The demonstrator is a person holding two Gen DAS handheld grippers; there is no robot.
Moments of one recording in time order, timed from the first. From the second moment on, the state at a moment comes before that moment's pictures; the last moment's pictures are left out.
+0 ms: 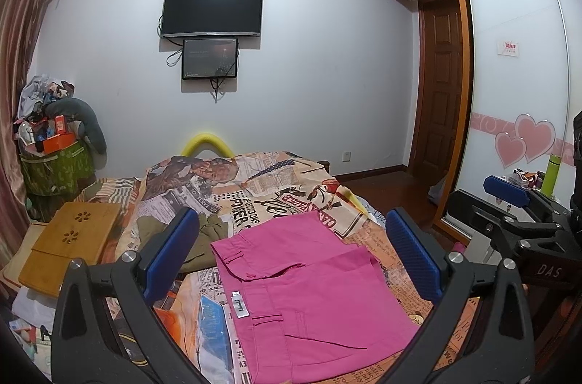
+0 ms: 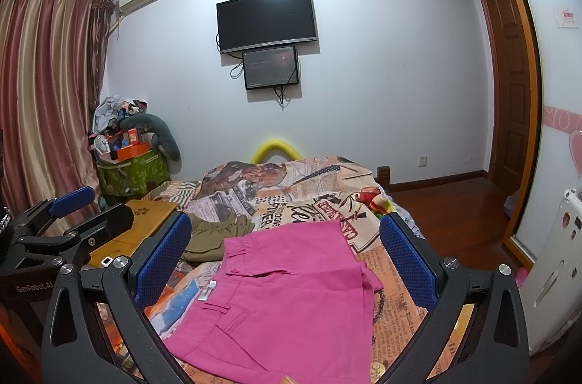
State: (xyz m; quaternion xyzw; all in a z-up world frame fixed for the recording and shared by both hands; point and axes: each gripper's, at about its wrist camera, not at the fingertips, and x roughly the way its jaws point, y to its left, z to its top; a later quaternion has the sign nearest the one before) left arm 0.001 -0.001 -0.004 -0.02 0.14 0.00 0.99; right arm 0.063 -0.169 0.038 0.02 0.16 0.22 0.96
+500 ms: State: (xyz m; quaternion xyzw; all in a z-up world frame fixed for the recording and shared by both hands) left arm 0.001 -0.001 -0.004 -0.02 0.14 0.00 0.99; right arm 0.059 -0.174 0.037 0.02 0.16 0.22 0.96
